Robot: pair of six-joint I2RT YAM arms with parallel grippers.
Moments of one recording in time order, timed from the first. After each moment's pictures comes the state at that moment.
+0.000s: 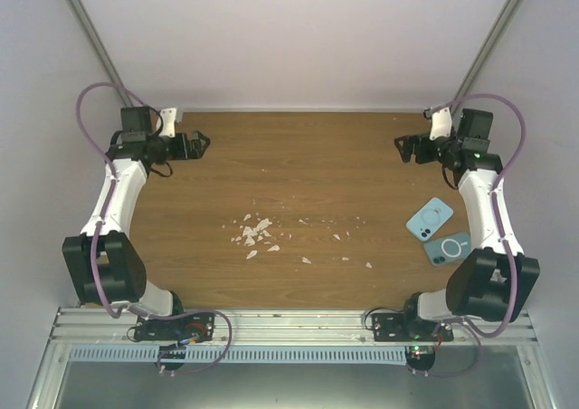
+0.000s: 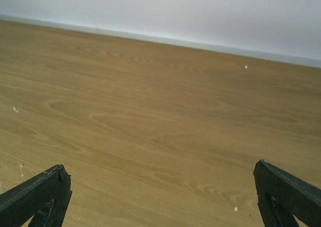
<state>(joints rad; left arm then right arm) 0.14 1.51 1.33 -0.57 0.50 -0.02 -0.19 1.42 1.27 -0.51 -0.49 -0.23</state>
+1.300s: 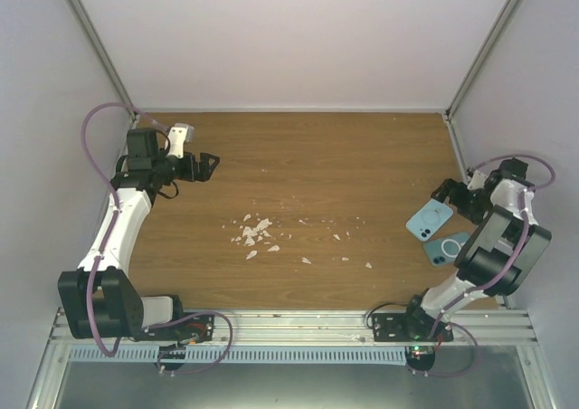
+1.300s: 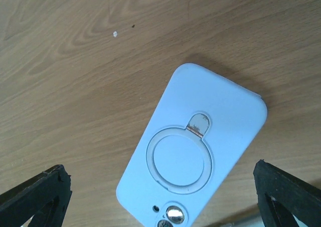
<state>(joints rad) 0.07 1.28 1.06 -0.45 0.52 0.05 -0.62 1.62 1.14 -0.82 -0.47 -0.15</state>
